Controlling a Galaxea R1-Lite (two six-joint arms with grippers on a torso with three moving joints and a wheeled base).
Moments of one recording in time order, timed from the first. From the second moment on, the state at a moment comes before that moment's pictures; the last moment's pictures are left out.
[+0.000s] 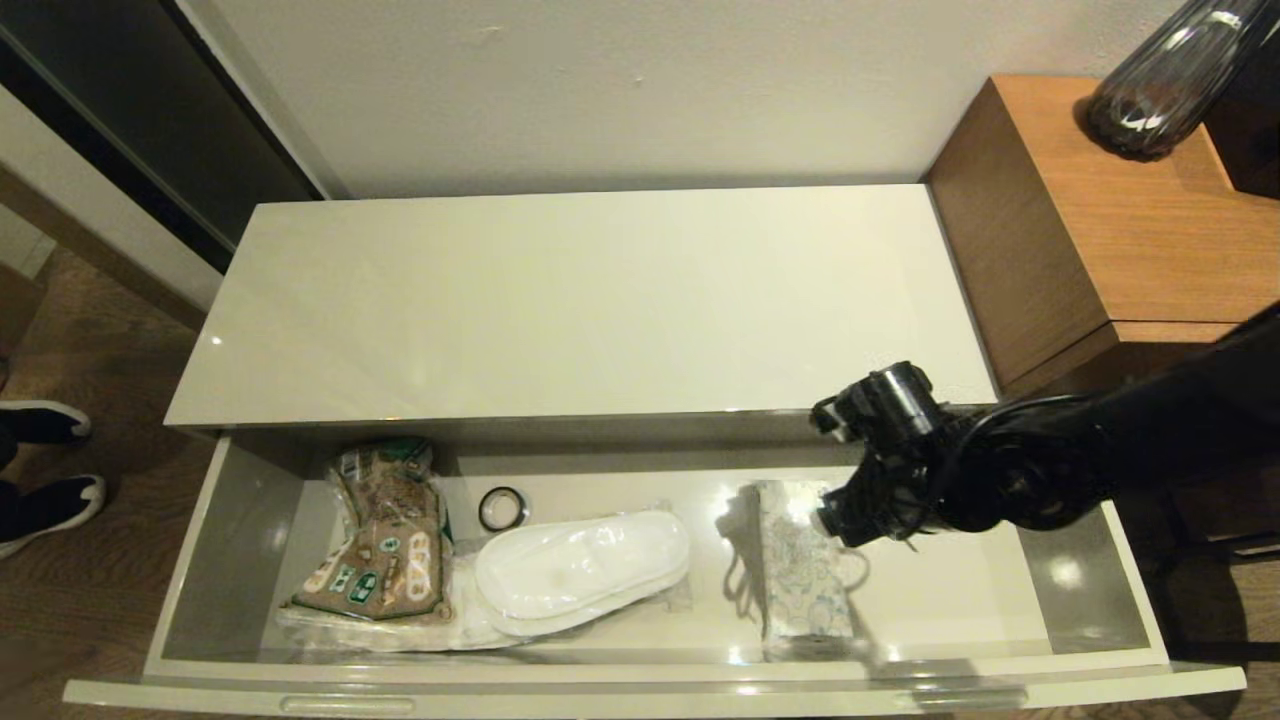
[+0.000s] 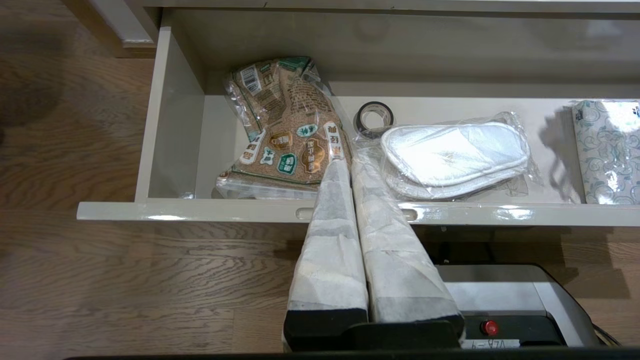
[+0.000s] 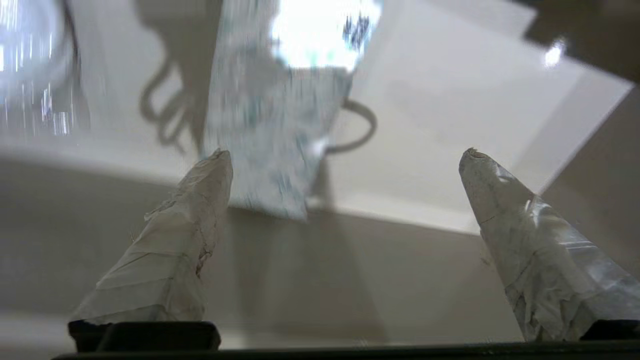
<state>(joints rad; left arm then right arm) 0.01 0.00 0.00 -0.01 -0.01 -0.05 0.46 2.02 -1.08 -0.01 -0.35 0.01</state>
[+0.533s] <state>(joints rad) 0.01 0.00 0.00 -0.01 -0.01 -0.05 0.49 2.21 -1.22 0.00 -0.45 0.19</state>
